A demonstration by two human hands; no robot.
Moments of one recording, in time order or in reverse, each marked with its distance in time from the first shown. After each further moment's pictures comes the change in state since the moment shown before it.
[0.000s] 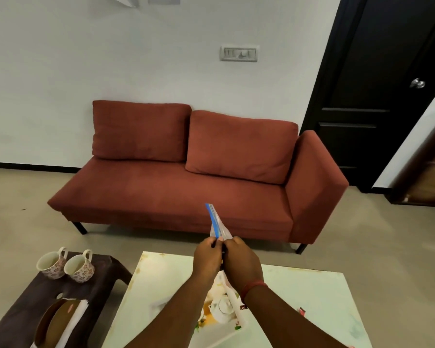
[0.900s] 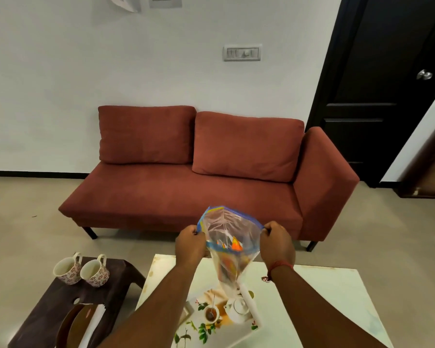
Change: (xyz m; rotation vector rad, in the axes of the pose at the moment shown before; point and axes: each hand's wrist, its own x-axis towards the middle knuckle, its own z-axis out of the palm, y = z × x) left_hand 0.056 -0.003 -0.083 0.178 0.194 0.069; right_hand 0.031 0.018 -0.019 0.288 0.271 0.511
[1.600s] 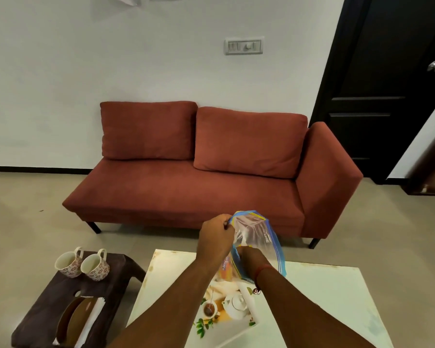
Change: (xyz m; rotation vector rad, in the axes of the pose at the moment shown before) left_hand -0.052 0.055 0.045 0.250 -0.075 0.420; right_hand -0.009 0.019 0.037 -0.440 -0.727 -0.338
